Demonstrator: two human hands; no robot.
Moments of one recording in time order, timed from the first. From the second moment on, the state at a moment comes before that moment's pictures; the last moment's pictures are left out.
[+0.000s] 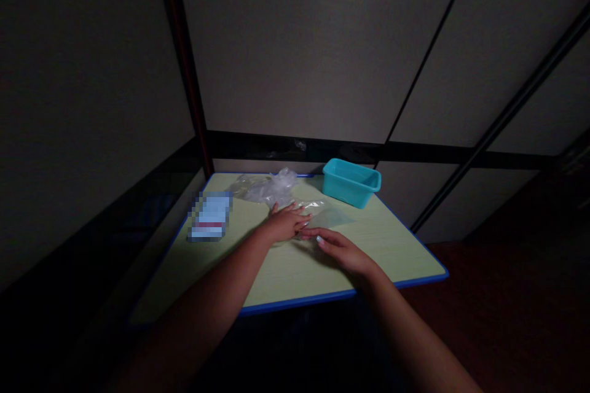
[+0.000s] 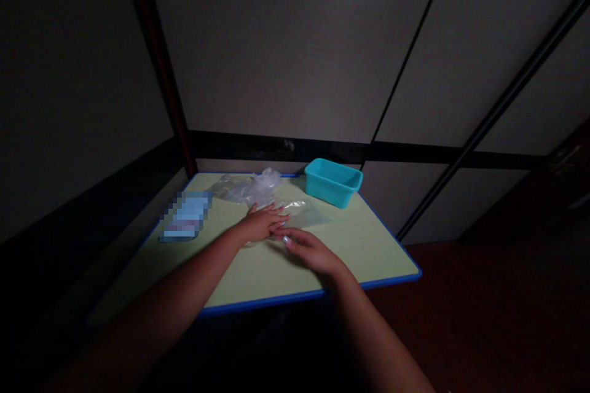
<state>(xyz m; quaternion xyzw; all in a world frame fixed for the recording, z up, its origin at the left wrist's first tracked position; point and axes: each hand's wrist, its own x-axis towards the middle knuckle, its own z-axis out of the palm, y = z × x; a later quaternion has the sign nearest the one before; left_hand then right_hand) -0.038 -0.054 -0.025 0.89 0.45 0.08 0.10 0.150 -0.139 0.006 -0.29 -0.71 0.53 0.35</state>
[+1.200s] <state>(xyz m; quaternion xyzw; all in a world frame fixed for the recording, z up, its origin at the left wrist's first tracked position) -0.047 -0.052 -0.016 0.87 0.47 0.16 0.07 0.163 -0.173 0.025 -0.40 -0.84 0.23 0.29</state>
